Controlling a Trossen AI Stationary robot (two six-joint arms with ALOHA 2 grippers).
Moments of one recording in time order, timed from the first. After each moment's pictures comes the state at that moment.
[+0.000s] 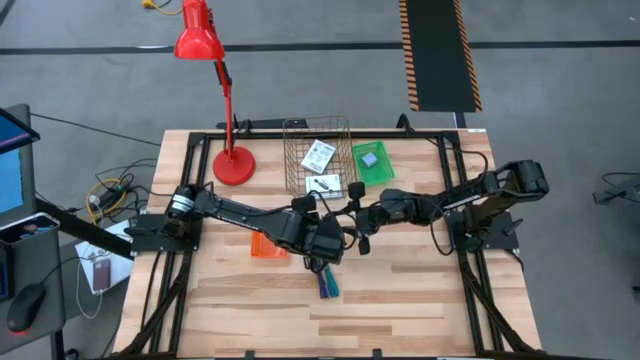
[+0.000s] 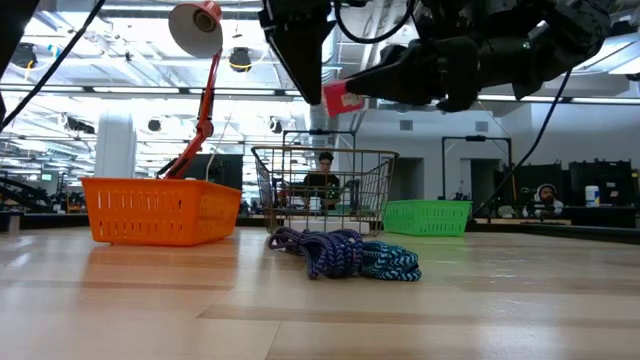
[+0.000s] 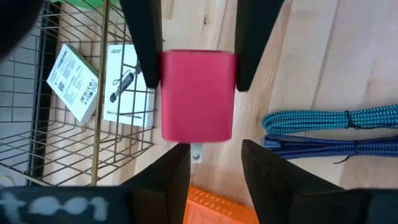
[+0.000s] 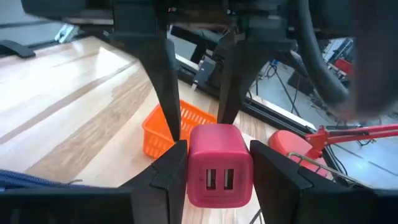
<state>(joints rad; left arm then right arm) -0.26 2.04 1.92 -1.25 -0.47 -0.37 0.03 1.53 0.60 0.74 -0.06 -0.49</state>
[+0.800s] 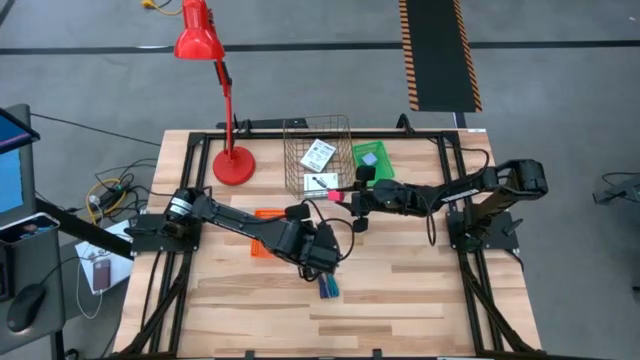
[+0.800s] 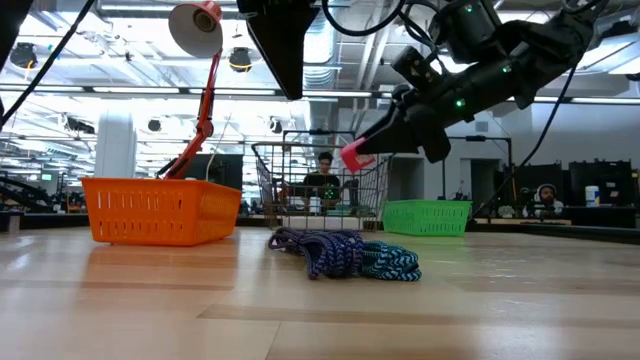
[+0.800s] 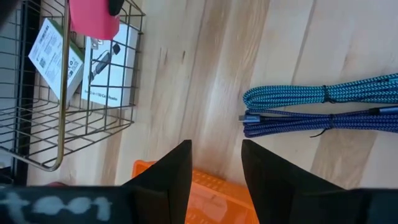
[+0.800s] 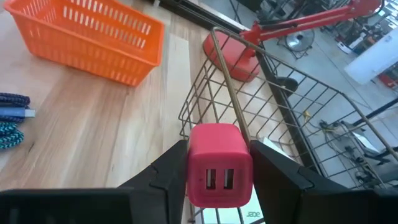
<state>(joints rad) -0.31 2.04 1.92 -1.32 -0.45 -0.47 -0.11 1.53 0.59 0.53 0.21 -0.50</state>
